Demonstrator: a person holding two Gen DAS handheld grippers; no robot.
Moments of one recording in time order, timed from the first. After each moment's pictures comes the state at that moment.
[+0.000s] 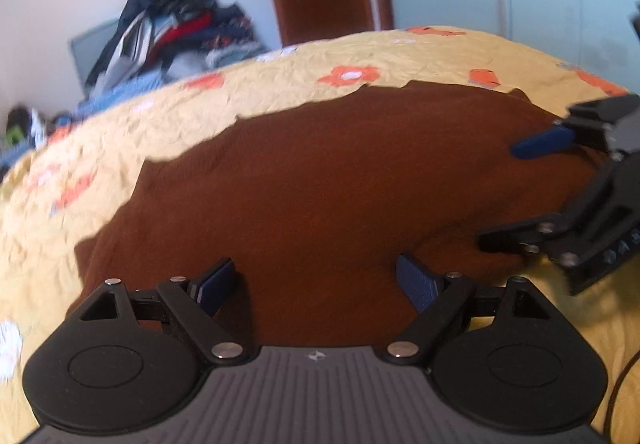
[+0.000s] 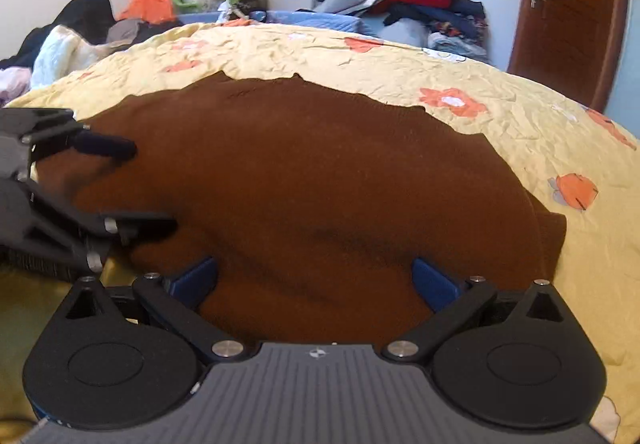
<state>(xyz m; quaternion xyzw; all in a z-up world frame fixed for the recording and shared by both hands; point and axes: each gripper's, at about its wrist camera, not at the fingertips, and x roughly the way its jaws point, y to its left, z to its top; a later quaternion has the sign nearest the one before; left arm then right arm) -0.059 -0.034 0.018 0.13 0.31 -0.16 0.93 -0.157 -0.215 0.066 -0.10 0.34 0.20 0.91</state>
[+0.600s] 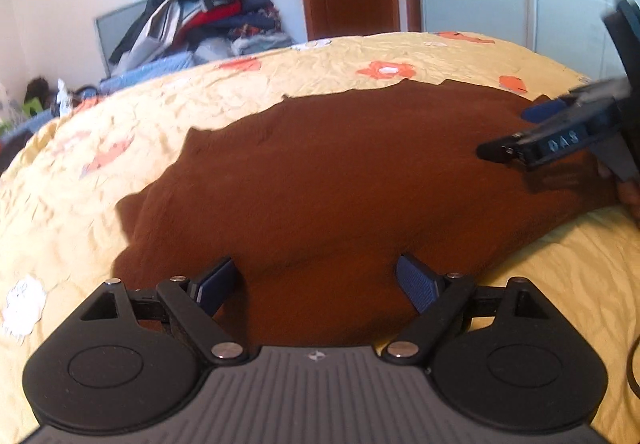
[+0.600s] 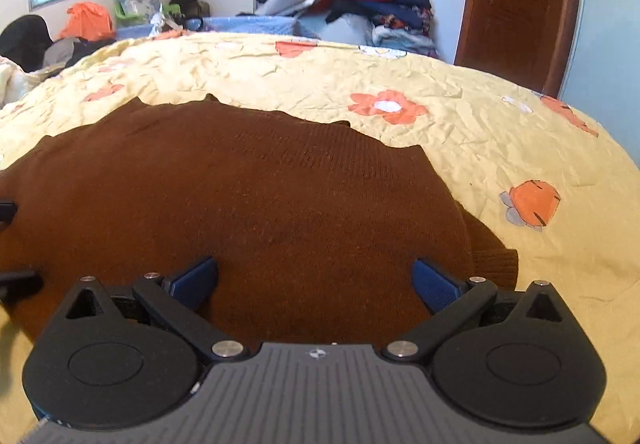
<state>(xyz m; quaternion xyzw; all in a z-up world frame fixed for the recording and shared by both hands) -0.069 0.004 0.017 0.10 0.31 -0.13 0.93 -0.112 -0.235 0.073 -0.08 0.33 0.11 0.93</state>
